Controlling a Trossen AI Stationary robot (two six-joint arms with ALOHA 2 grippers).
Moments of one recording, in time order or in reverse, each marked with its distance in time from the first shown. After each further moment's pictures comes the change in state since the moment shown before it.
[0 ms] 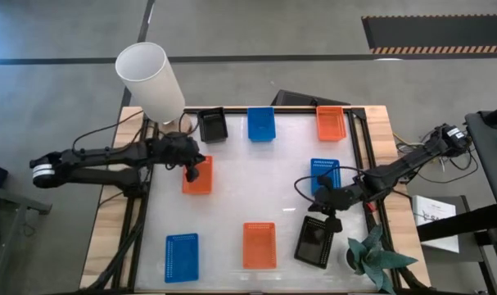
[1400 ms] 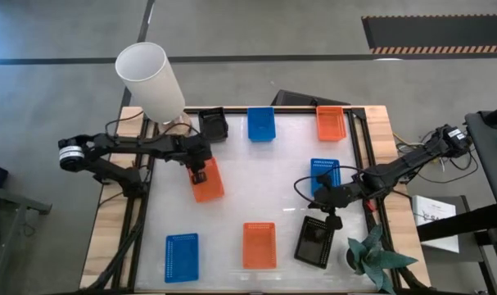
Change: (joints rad) left arm -0.014 0.393 0.210 -0.224 -0.031 0.072; right arm -0.041 0.000 0.000 -0.025 -0.010 -0.116
